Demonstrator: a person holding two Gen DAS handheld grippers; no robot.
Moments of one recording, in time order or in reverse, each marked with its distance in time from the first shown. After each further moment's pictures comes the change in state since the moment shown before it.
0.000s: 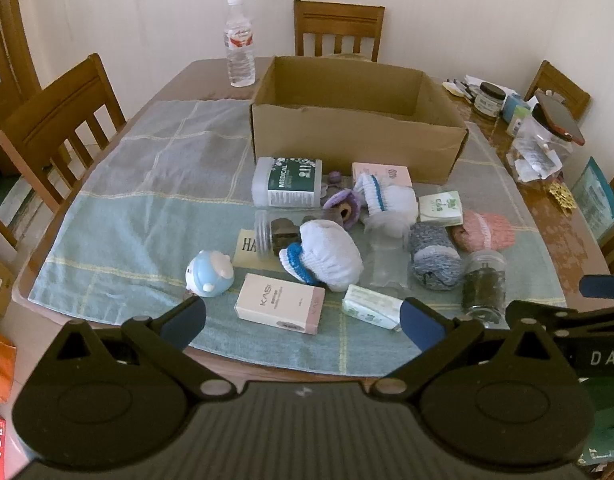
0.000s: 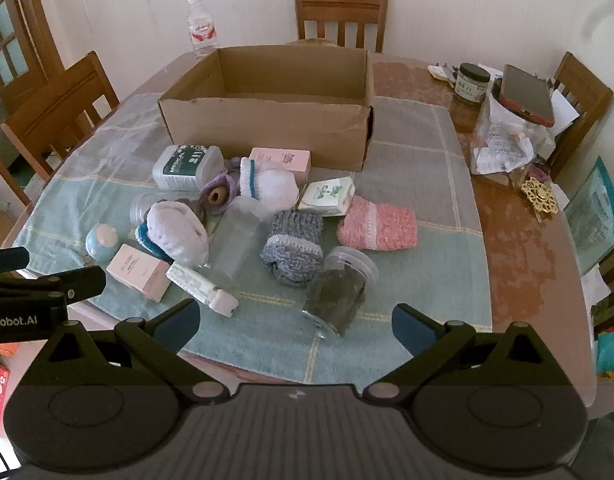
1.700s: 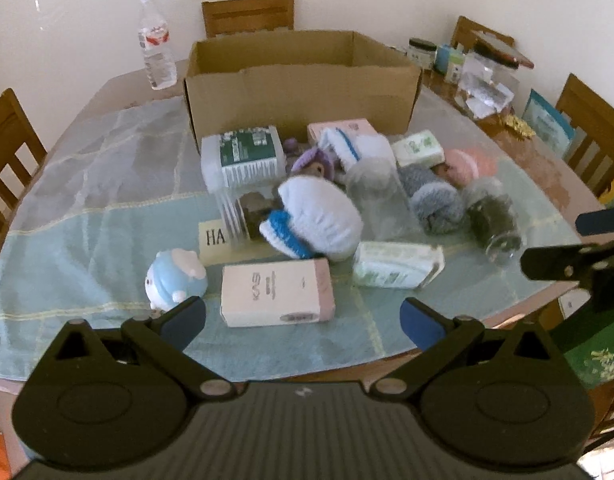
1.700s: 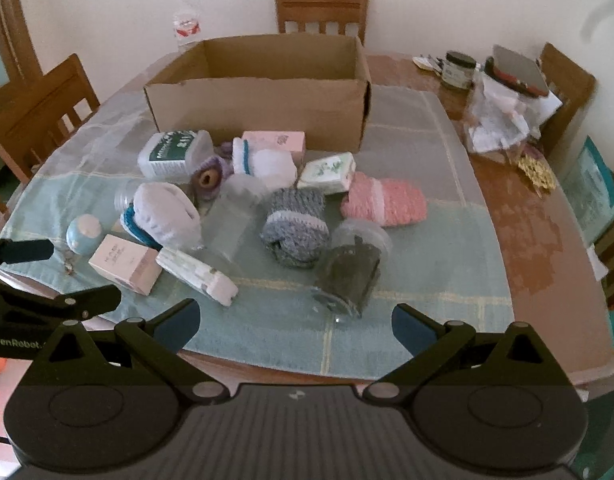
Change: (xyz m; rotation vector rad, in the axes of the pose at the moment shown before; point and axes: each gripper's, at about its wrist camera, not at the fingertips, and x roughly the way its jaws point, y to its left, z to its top) left arm 0.064 0.030 -0.033 0.231 -0.028 -0.167; right arm 0.029 0.018 -0.031 0.059 -0.031 -0.053
